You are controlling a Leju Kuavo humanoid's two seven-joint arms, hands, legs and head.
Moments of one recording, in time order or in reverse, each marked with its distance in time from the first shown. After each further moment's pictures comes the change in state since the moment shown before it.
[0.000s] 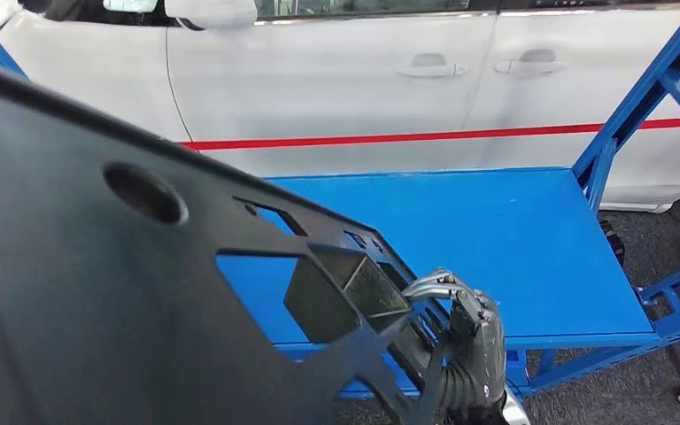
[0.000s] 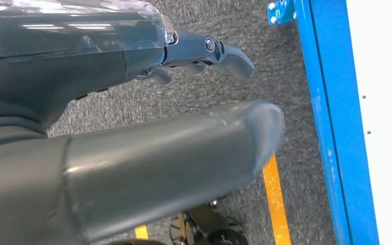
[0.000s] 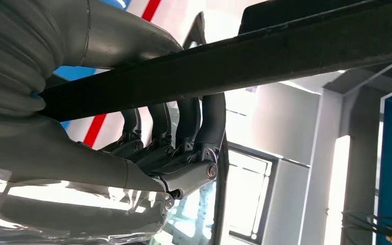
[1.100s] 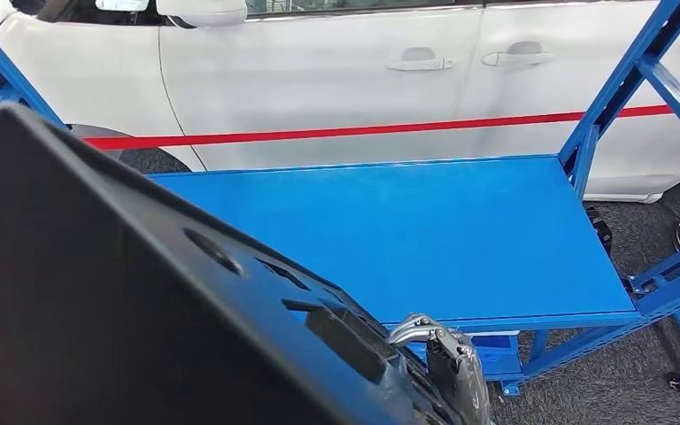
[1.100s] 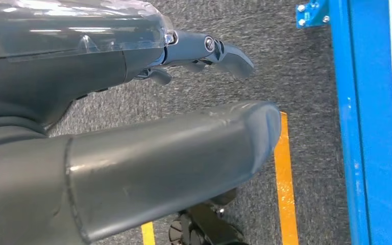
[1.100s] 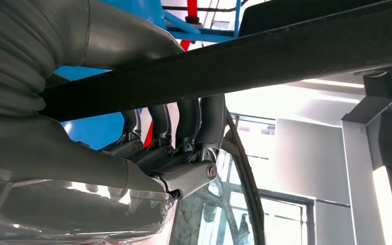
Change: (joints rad) left arm -0.003 -0.006 0.085 0.000 -0.022 0.006 0.044; right arm 0.173 0.016 -0.041 0.012 -0.120 0.223 -0.048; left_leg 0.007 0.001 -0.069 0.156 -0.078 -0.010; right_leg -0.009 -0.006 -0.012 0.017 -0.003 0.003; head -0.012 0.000
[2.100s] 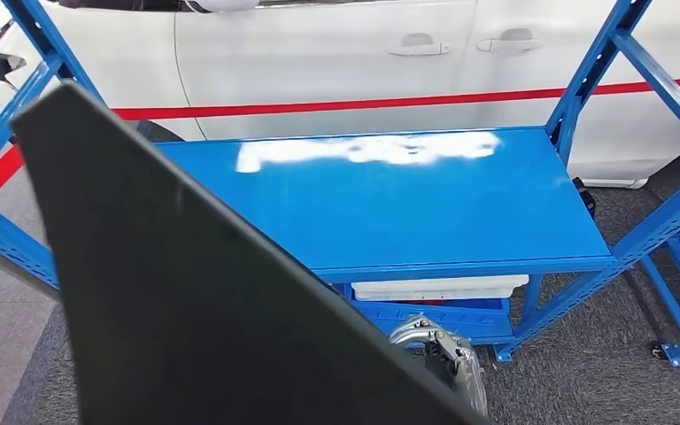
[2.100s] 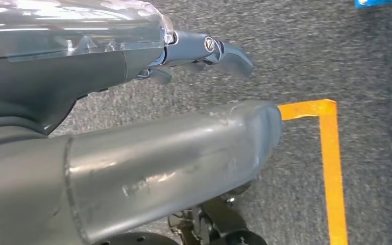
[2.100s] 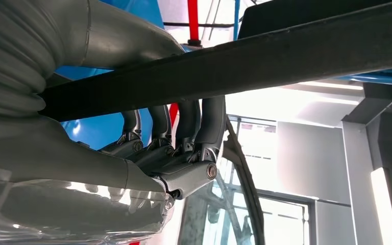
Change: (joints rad) left arm -0.003 -0.010 0.004 0.000 -0.006 -0.018 0.025; right arm 0.016 0.026 -0.011 0.018 0.001 0.011 -0.005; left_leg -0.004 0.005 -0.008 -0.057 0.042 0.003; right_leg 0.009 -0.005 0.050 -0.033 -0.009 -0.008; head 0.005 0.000
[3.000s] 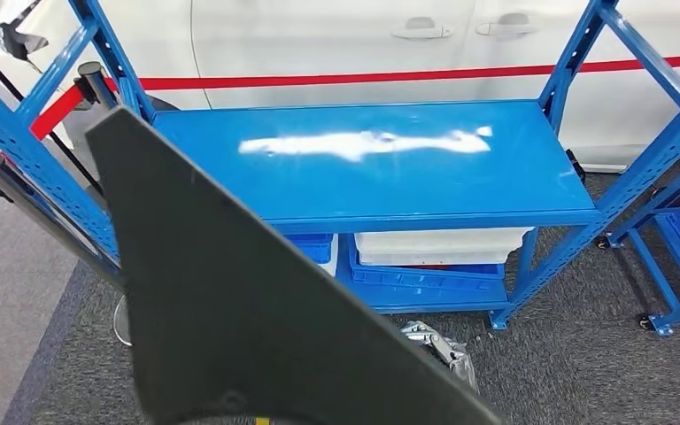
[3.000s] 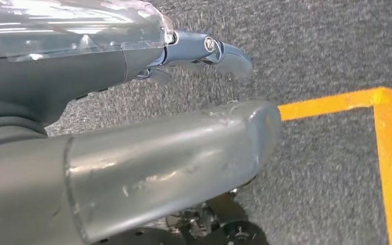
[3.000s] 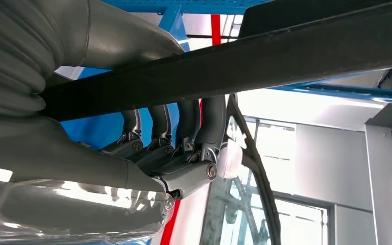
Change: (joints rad) left arm -0.005 -0.003 0.000 0.000 -0.047 -0.029 0.007; right arm 0.012 -0.008 -0.005 0.047 0.014 -0.032 0.008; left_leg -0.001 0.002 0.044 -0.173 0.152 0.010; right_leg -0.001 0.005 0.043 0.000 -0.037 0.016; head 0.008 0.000
